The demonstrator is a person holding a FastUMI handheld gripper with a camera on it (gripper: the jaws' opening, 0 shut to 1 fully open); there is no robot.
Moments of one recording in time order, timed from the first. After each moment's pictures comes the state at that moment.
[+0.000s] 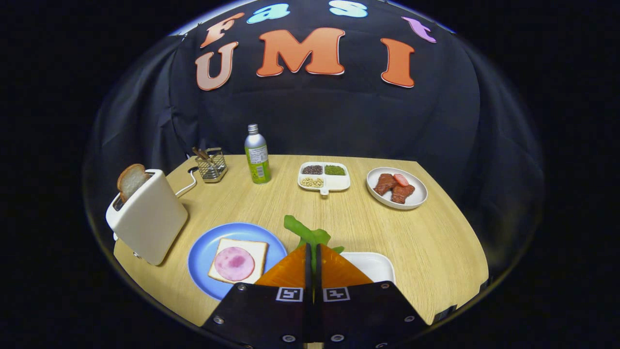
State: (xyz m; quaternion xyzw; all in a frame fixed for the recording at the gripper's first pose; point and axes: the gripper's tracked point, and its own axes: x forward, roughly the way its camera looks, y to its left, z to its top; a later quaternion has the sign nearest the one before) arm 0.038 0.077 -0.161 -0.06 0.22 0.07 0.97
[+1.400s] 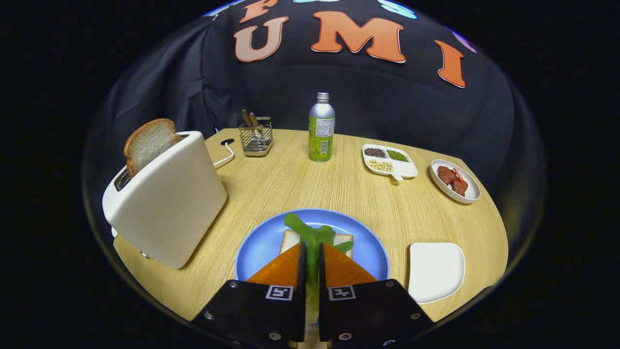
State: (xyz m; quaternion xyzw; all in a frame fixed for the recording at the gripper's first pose) arm 0.037 0.201 -0.228 -0.10 0.26 0.12 0.95
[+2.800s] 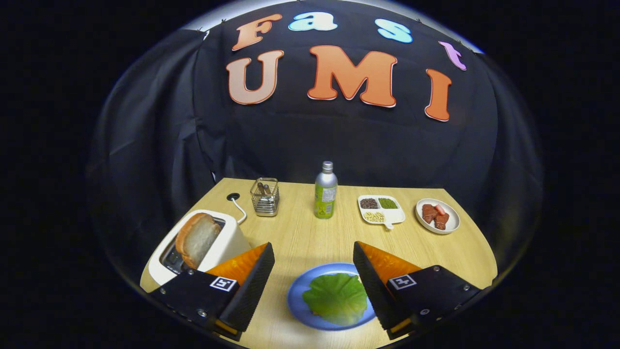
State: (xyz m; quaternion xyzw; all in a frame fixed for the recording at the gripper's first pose) arm 0.029 0.279 -0.078 -0.06 0.17 0.09 0.98
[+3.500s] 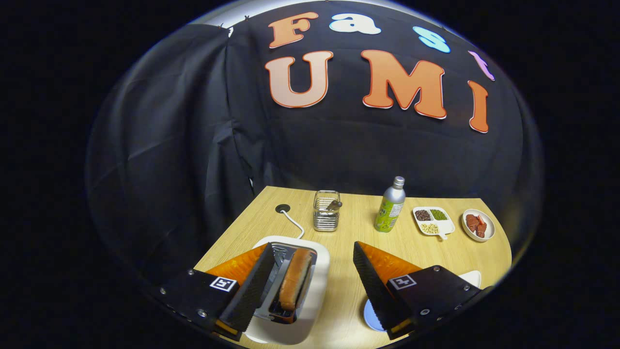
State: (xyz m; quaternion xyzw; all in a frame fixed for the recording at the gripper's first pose) arm 0.029 0.422 -0.081 -0.06 0.17 0.15 0.97
